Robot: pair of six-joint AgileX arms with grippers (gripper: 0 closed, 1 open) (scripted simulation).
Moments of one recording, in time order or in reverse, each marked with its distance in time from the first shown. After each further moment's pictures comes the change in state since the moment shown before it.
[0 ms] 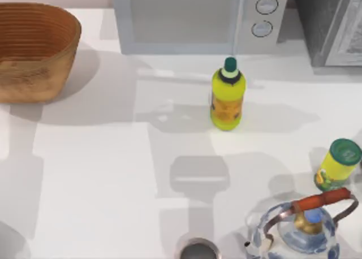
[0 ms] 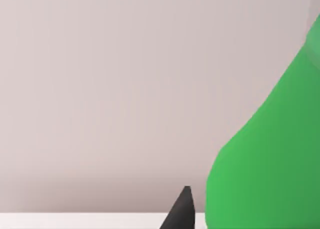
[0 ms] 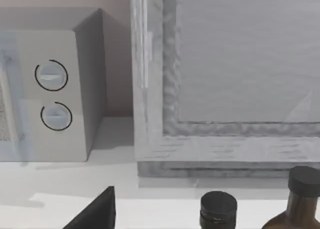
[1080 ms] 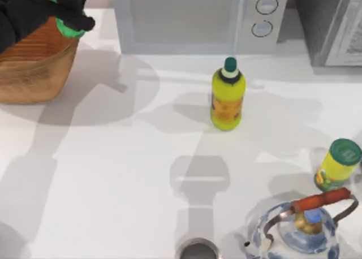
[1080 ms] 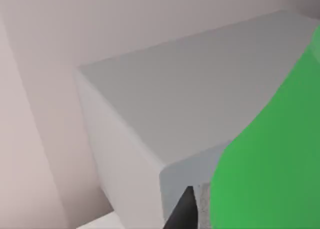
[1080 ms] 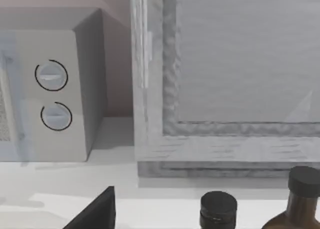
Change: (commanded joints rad) left arm -0.202 -0.003 -0.192 0.232 0.280 0.118; right arm 0.000 0.000 0.000 0.000 0.000 0.000
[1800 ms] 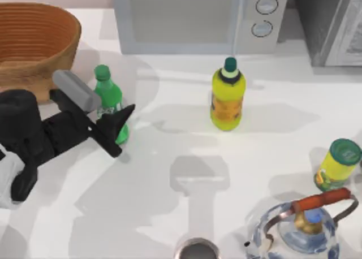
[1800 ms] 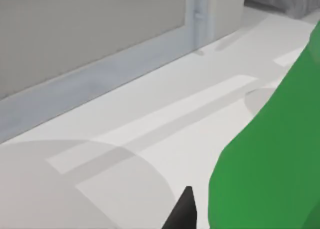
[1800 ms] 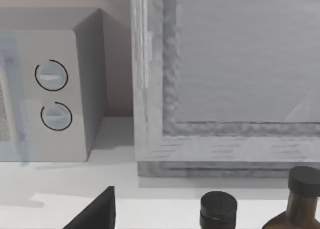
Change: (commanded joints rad) left arm -0.056 0.447 -0.399 0.753 0.256 0.009; right arm 0.000 0.000 0.000 0.000 0.000 0.000
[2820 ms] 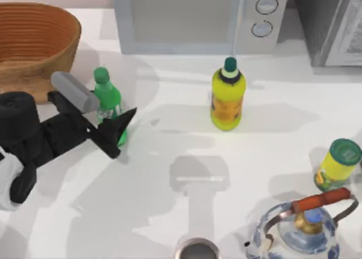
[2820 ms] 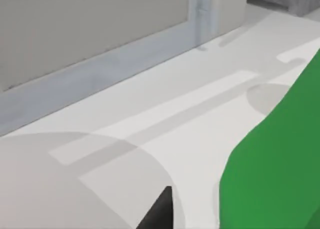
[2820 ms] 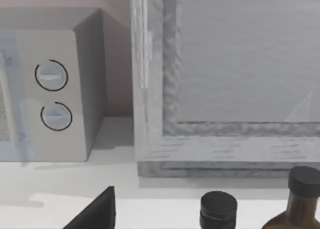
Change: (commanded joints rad) left arm 0.006 0.013 -0.007 0.014 0.001 -0.005; right arm 0.000 0.000 0.000 0.000 0.000 0.000
